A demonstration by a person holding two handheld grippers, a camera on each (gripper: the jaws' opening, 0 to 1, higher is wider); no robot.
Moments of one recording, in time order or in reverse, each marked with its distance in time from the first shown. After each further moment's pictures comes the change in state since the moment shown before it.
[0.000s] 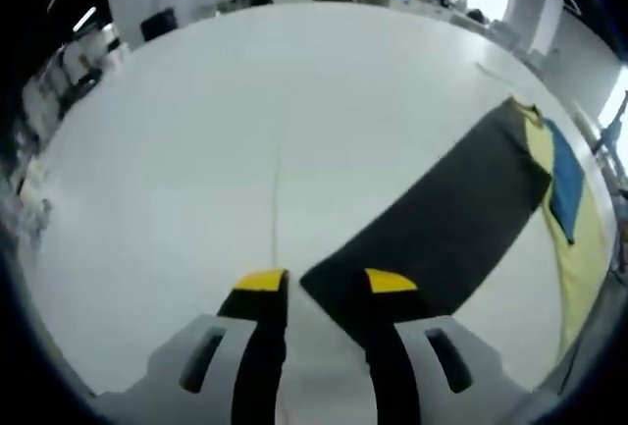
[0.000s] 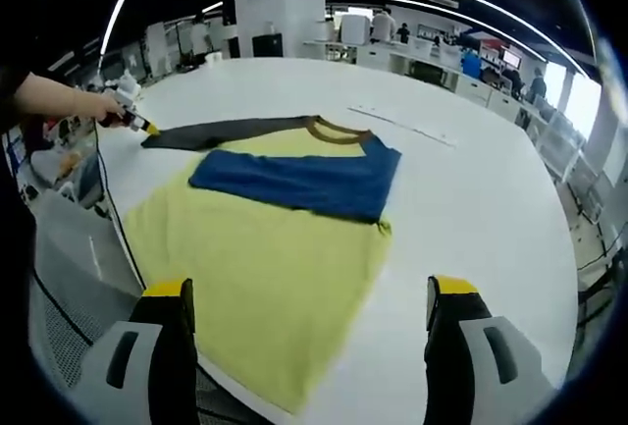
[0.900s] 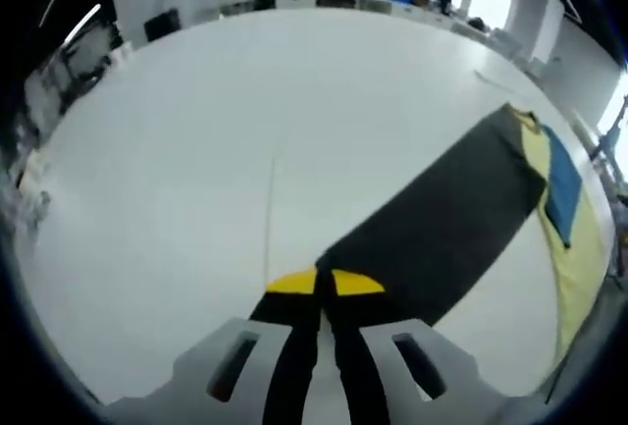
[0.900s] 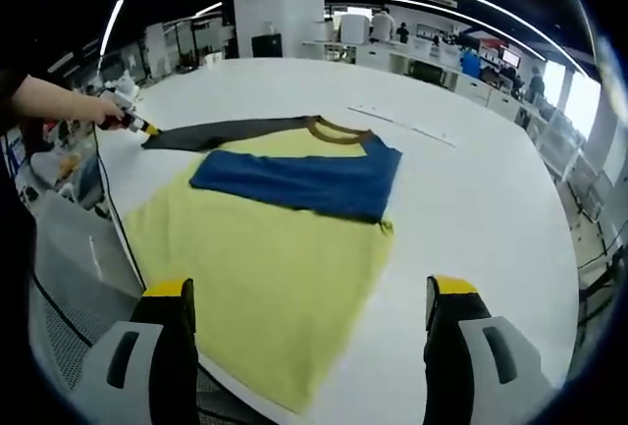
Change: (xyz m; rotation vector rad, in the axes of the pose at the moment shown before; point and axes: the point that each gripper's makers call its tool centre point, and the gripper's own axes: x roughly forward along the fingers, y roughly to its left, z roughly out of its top) left arm -0.006 -0.008 0.001 -0.017 -0.023 -0.005; right arm 0.000 0.003 0.001 0.007 -0.006 0.001
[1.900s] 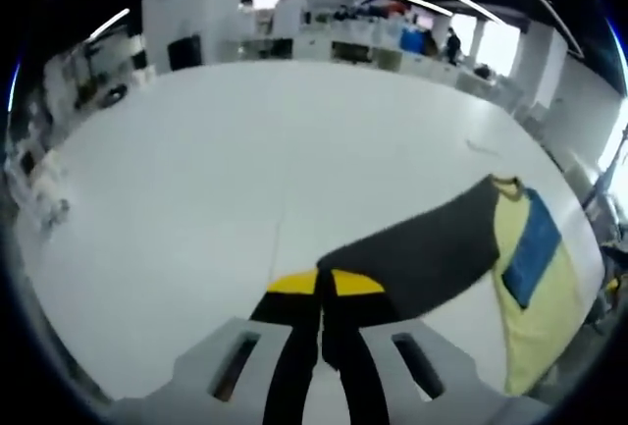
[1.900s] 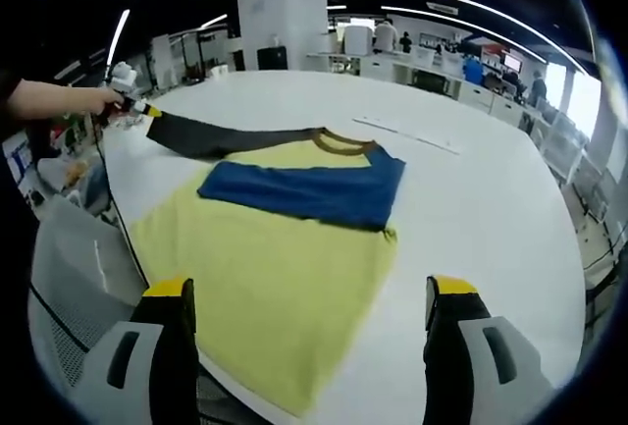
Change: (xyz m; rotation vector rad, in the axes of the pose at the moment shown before) left arm -0.059 -0.012 0.069 -0.095 -0.200 0.014; right arm -0.005 -0.002 0.002 0.007 -0.062 0.029
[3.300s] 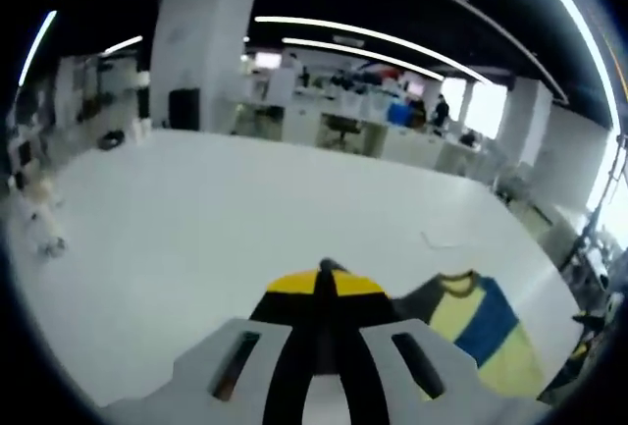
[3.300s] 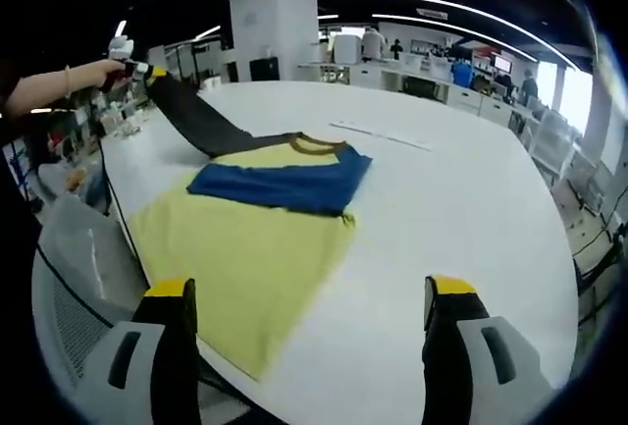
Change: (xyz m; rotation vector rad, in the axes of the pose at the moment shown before) left arm -0.057 -0.080 0.127 -0.064 -0.295 -0.048; right arm -0.042 -0.046 -0.023 0.022 -0.044 -0.023
